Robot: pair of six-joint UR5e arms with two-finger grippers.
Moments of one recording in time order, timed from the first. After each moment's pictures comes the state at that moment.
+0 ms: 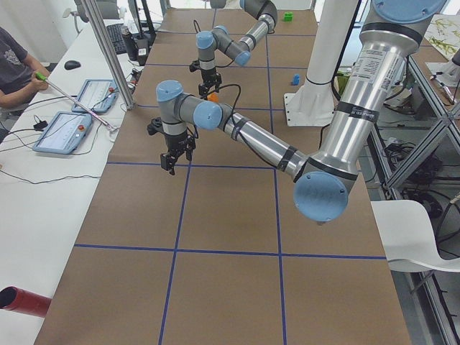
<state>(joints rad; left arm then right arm) -1.21 -1.89 -1.76 -1.36 -2.14 0.10 0.66 -0.62 1.31 -1.50 2.08 1.75</state>
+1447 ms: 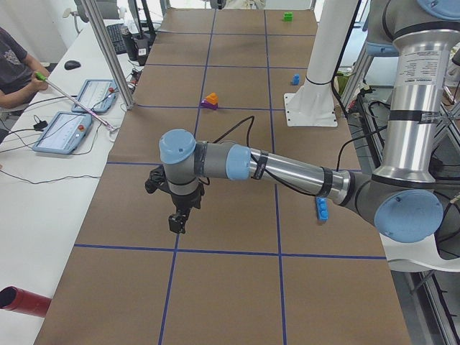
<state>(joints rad) -1.61 -1.57 -1.74 -1.43 -2.27 0.34 1.45 -1.52 1.82 -1.79 2.29 0.24</state>
